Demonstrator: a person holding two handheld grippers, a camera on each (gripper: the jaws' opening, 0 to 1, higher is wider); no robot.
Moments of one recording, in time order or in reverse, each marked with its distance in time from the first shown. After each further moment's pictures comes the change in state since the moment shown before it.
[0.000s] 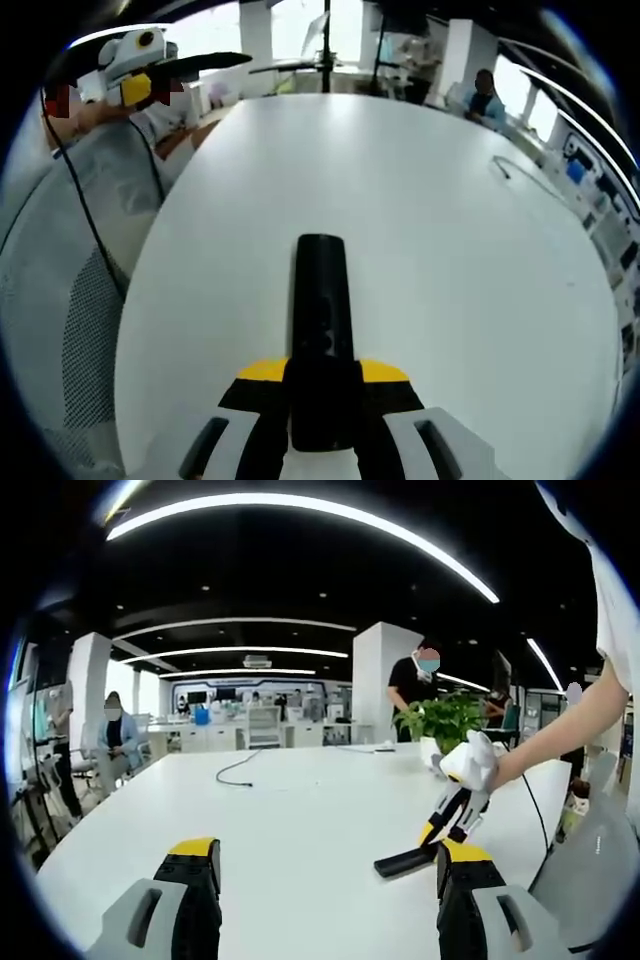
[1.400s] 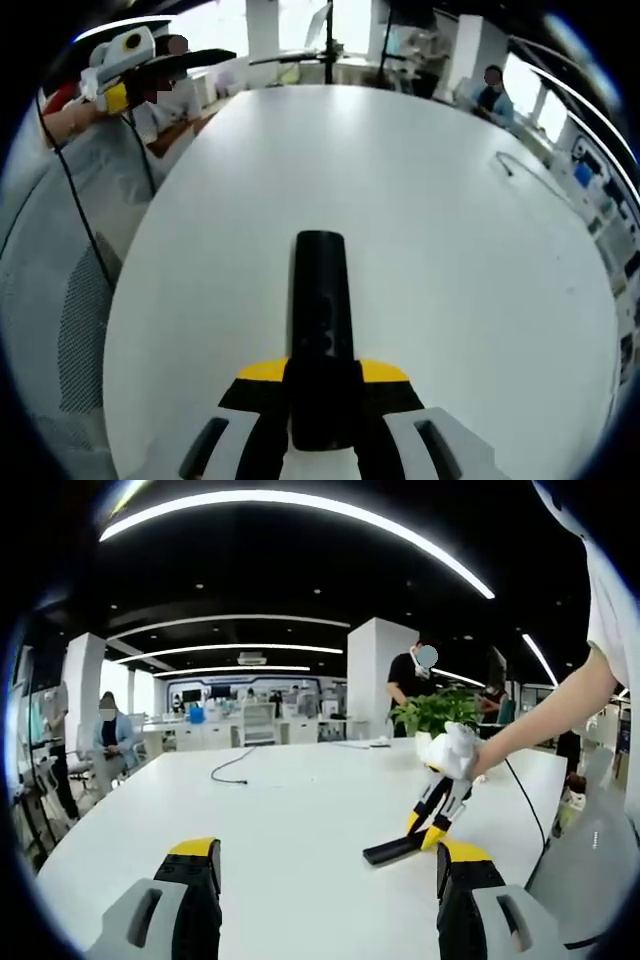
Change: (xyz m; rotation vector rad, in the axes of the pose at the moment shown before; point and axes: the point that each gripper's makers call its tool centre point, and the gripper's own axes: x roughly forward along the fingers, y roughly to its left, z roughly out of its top) left arm 0.001 -0.004 -0.003 0.011 0.016 -0.024; right arm 0.001 -0.025 -0.001 -0.023 0.049 0.024
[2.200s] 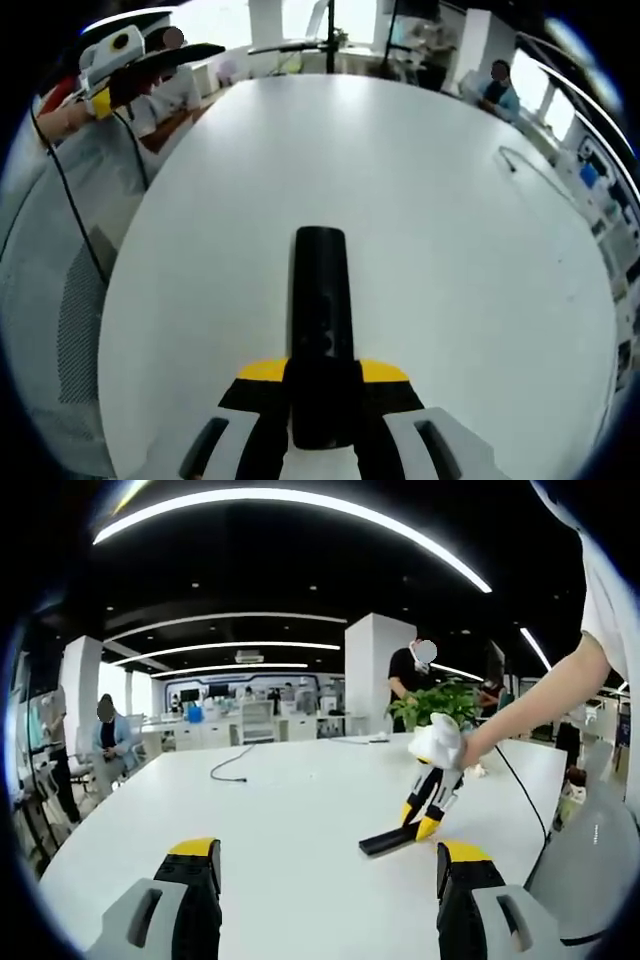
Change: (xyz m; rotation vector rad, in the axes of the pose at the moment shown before) left arm 0.001 0.000 -0.003 0.018 0.015 0.002; right arm 0.001 -0.015 0.001 -0.017 0.058 0.012
